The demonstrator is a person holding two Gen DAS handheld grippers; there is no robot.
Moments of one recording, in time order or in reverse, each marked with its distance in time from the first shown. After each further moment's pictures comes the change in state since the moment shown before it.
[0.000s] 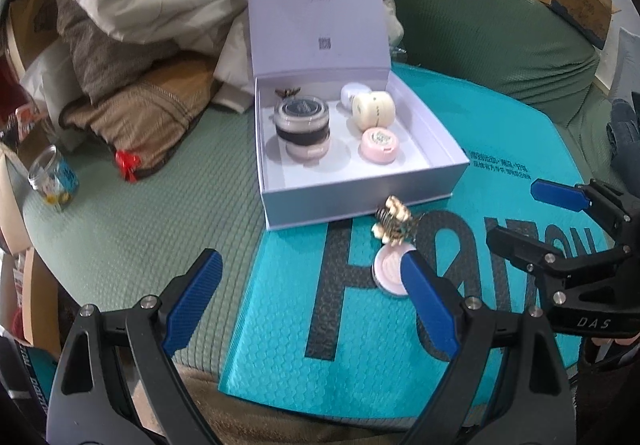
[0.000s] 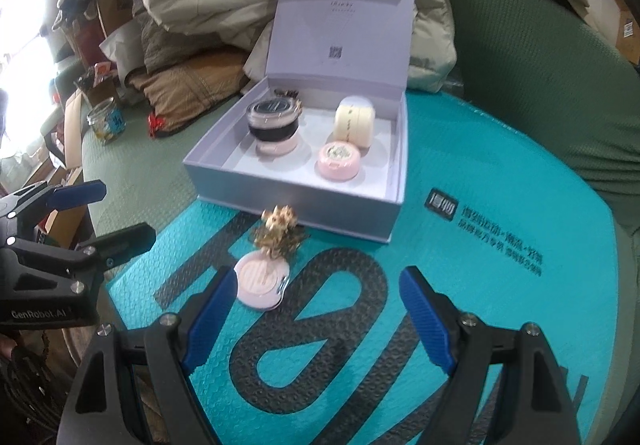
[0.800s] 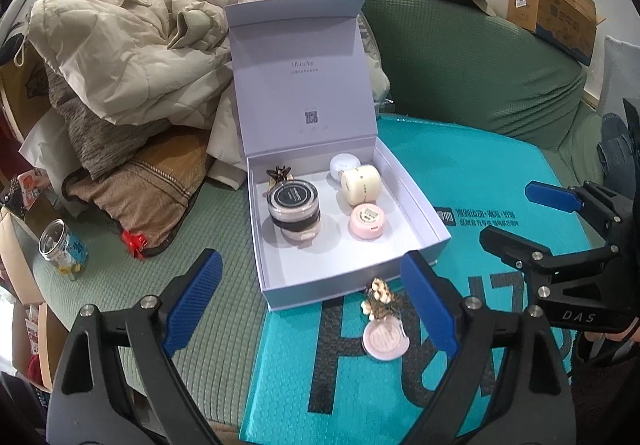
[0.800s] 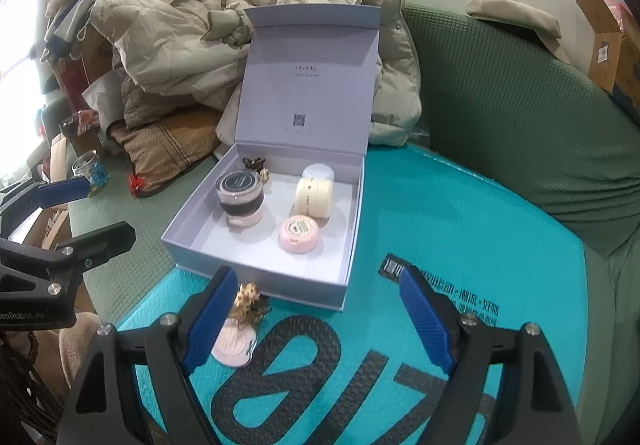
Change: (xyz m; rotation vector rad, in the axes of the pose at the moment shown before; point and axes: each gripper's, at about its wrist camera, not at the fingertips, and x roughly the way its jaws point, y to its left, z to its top) left arm -0.028 -0.016 0.065 0.074 -0.129 -0.003; right arm -0.039 -0.027 0.046 0.031 -0.134 -0.078
